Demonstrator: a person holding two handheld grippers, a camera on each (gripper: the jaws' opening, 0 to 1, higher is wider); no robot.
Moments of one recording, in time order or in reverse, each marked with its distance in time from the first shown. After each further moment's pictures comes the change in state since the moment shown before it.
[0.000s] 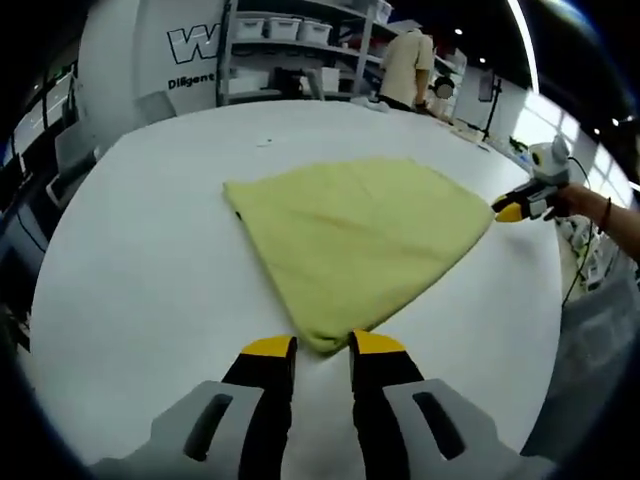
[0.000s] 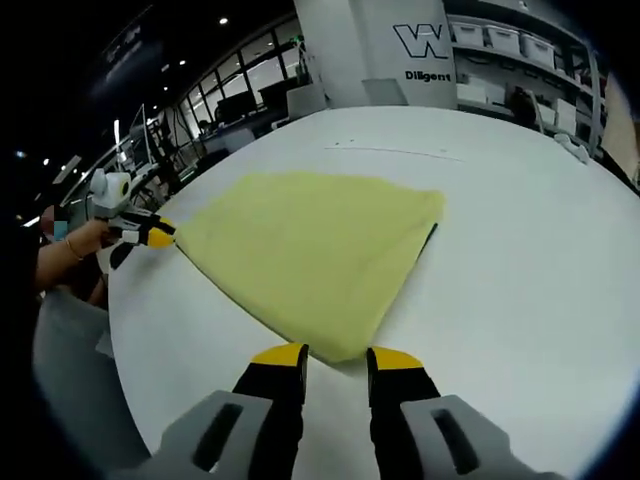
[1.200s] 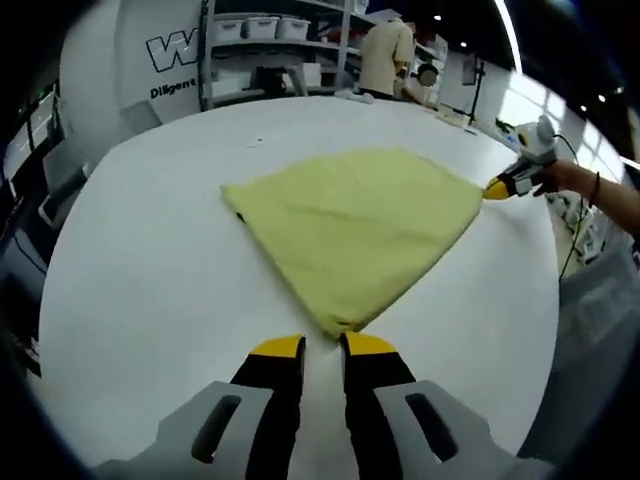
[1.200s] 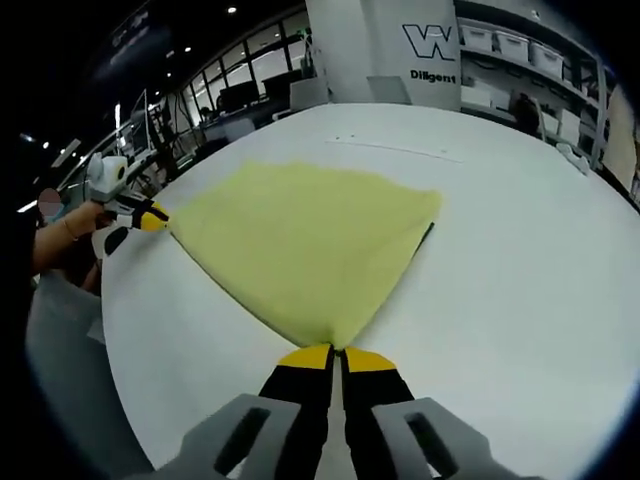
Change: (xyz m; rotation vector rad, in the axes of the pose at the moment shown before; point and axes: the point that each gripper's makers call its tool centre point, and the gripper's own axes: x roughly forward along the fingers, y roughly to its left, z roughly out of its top) left arm -0.011 0.006 -0.001 0.056 0.004 -0.037; right arm -0.003 -0.001 -0.003 -0.049 0.032 -0.024
